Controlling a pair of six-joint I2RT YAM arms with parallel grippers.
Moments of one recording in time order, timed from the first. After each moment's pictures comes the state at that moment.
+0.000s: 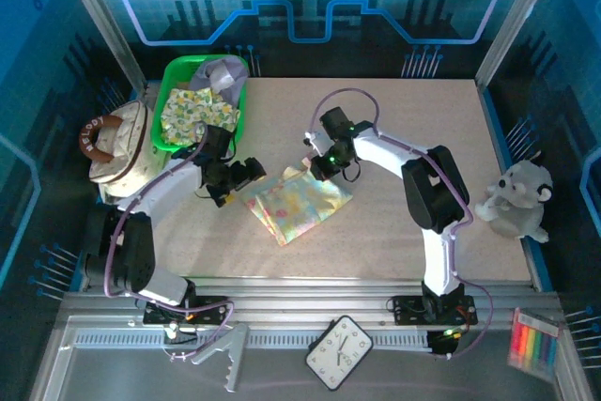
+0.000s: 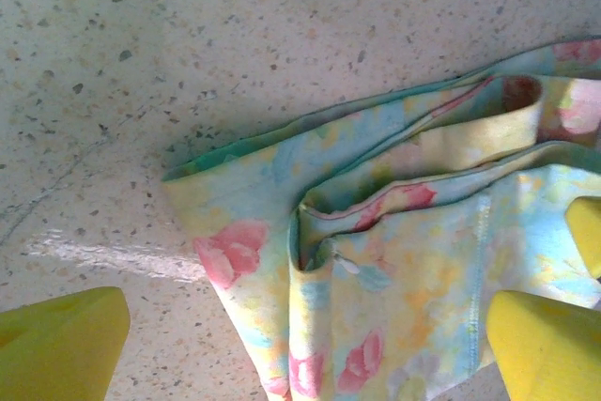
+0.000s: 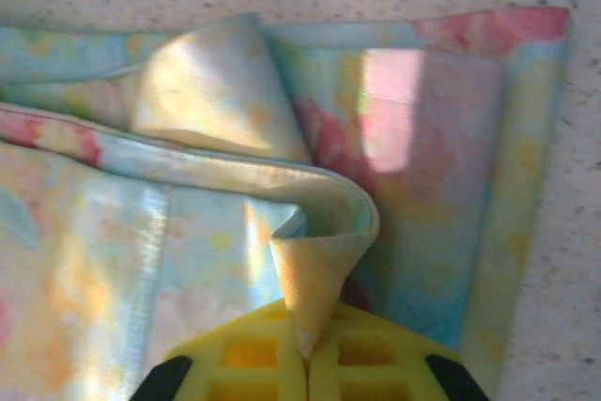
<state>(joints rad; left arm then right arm) -0.21 1.48 0.98 -0.67 0.27 -0.82 0.52 2.03 1.51 -0.68 -0.35 -0.07</state>
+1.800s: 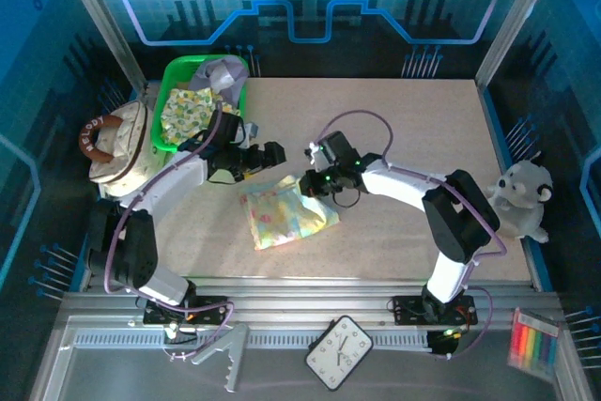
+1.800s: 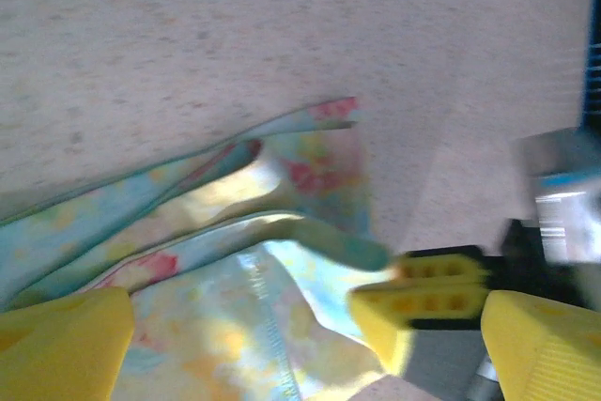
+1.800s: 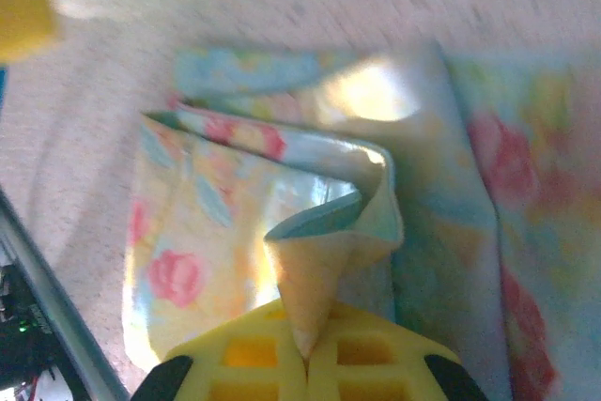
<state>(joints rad) -0.27 1.51 1.09 -0.54 0.43 -0.61 0.64 1.76 1.15 -0.30 -0.43 0.44</state>
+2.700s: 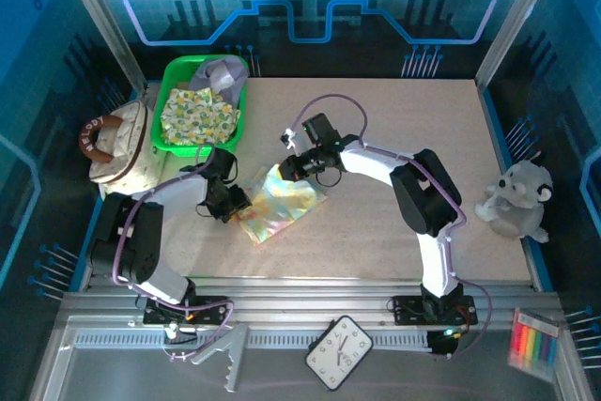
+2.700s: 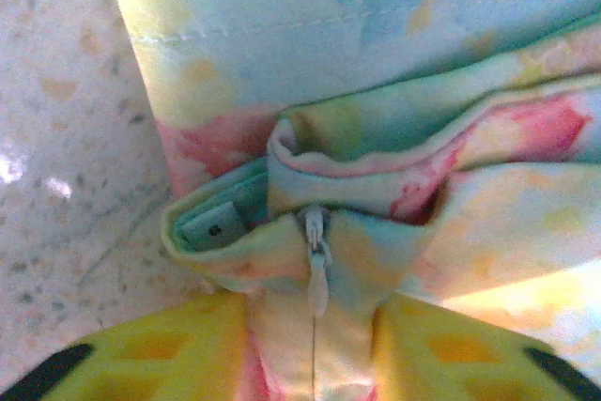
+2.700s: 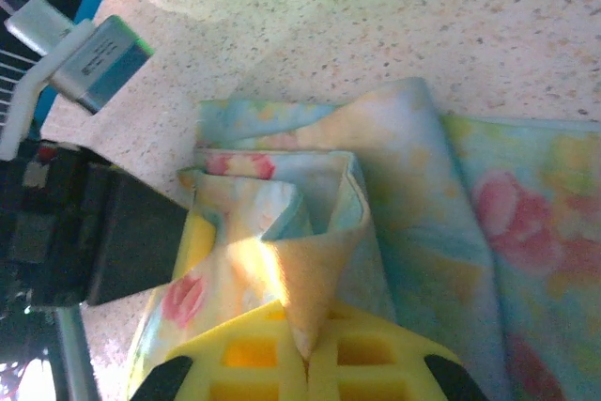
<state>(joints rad) -0.21 1.55 0.79 -0.57 0.20 -0.85 0.61 2.05 1.45 -0.29 -0.64 0.23</state>
